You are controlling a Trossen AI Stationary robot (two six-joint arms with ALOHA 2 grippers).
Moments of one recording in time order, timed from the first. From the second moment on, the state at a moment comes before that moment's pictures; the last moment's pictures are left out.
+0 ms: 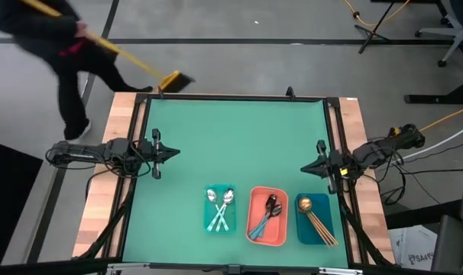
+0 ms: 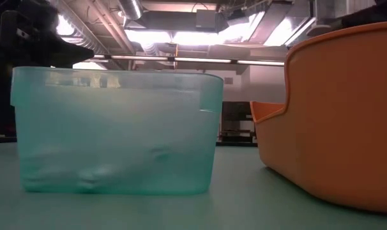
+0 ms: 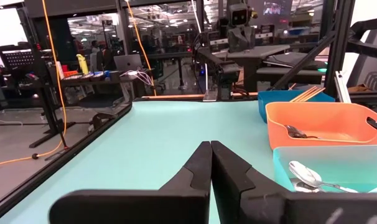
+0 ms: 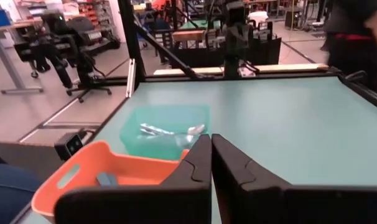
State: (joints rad) left arm -0.06 0.01 0.03 -0.01 -0.22 0.06; right arm 0.47 0.21 0.31 -0.23 0.29 0.12
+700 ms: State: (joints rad) left arm -0.06 0.01 0.03 -0.01 -0.22 0.06; right arm 0.47 0.21 0.05 0.12 0.27 -0.03
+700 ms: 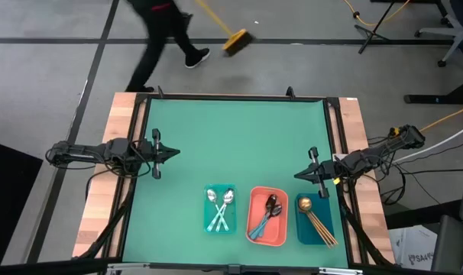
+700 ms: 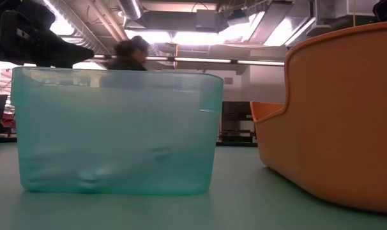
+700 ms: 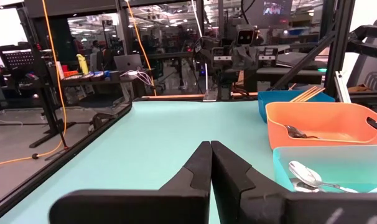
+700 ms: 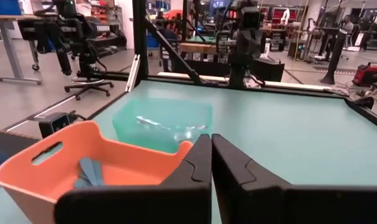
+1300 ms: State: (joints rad) left arm -0.06 0.01 0.03 -0.01 -0.22 0.06; right arm 0.10 0.21 0.01 0.13 -0.01 -0.04
